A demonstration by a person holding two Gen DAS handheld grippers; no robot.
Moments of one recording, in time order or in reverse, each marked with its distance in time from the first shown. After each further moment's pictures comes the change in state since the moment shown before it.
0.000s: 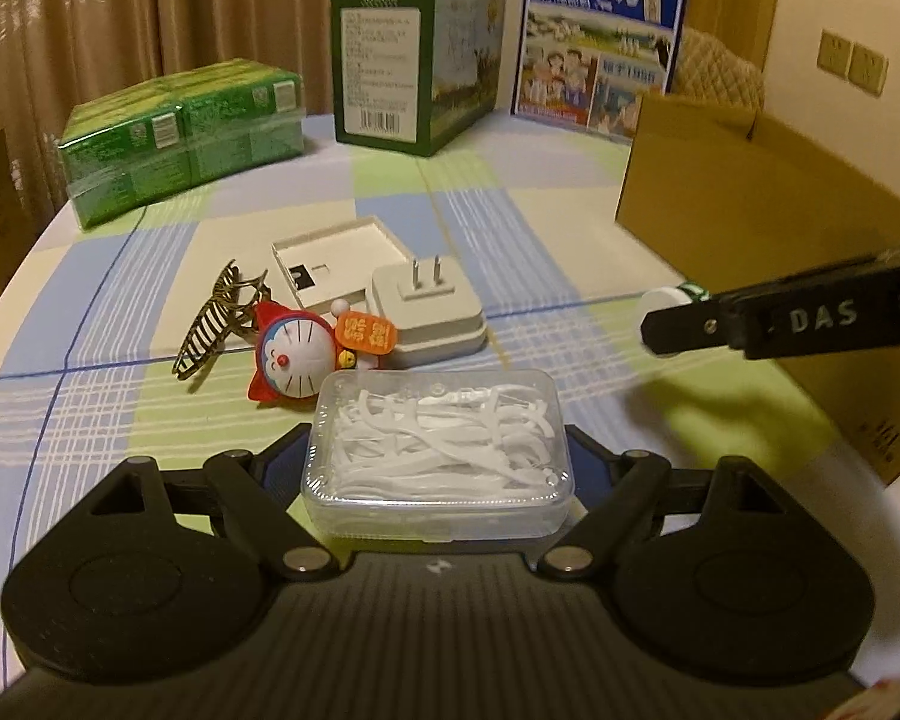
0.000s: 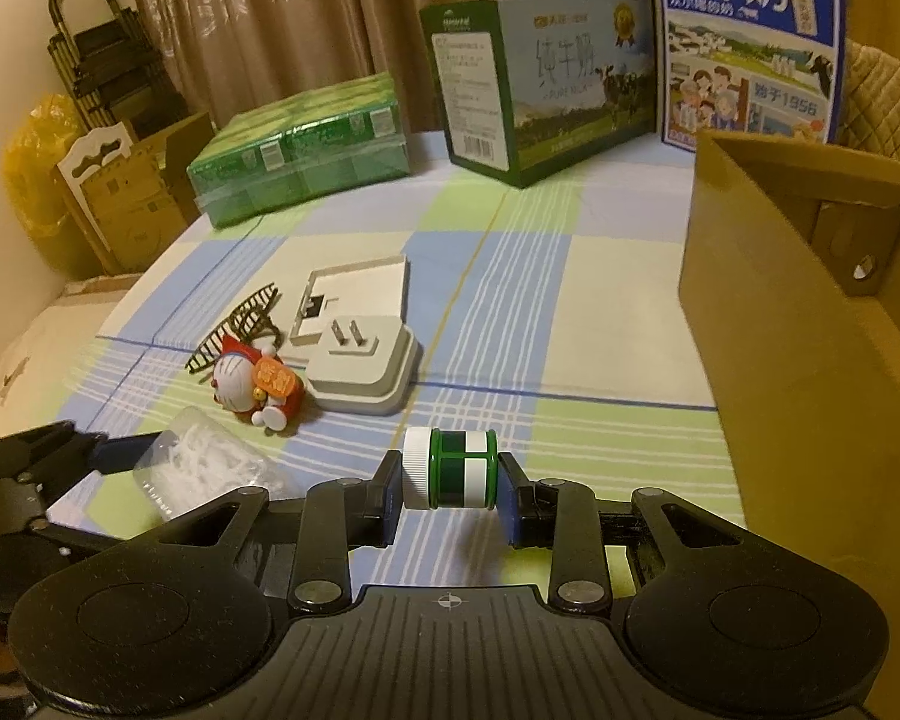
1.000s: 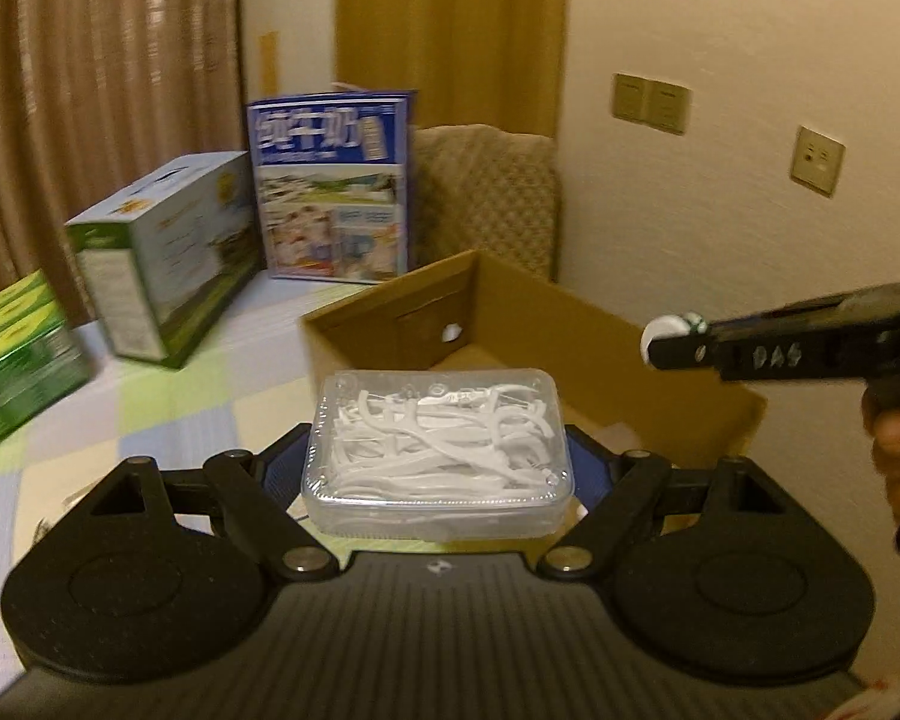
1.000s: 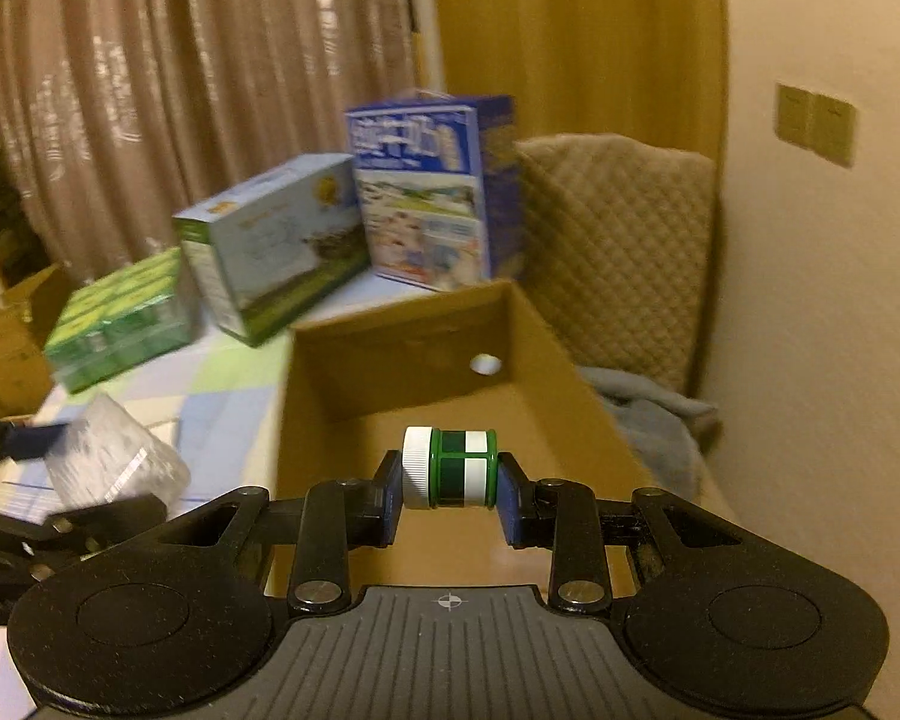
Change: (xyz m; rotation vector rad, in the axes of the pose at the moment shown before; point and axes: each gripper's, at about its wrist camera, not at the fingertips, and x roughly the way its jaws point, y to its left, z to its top) left arm -0.060 -0.211 0.122 0.236 -0.115 -0.223; right arm -0.207 -0.161 0.013 0.172 -0.180 -0.276
